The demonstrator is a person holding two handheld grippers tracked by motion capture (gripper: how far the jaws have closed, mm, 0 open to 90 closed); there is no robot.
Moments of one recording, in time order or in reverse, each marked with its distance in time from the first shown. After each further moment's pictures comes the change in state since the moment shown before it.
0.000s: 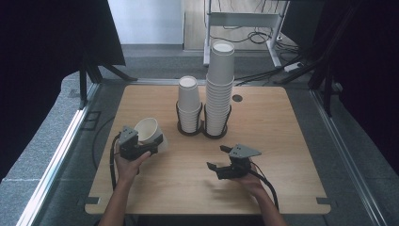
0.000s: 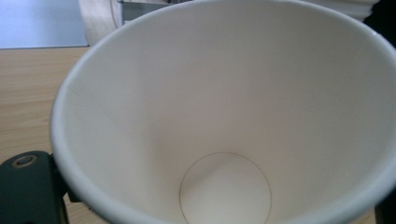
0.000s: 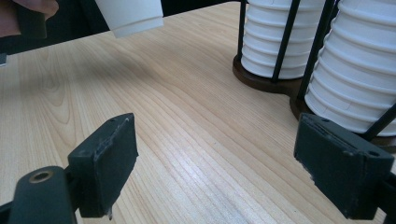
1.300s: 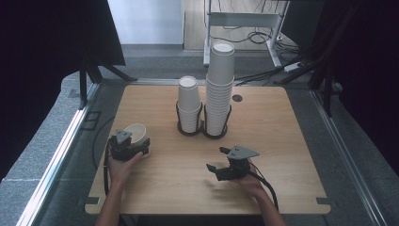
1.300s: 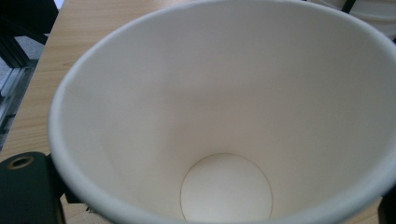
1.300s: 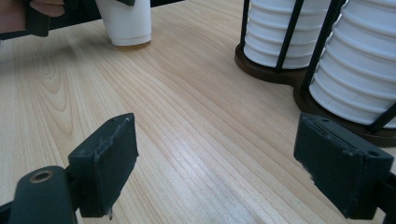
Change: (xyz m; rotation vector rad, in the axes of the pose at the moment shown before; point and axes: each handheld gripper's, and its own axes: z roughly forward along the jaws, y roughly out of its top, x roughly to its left) left arm 0.032 -0.023 0.006 0.164 0.239 -0.002; right arm 0.002 -0.004 0.003 0.034 -0.001 -0.017
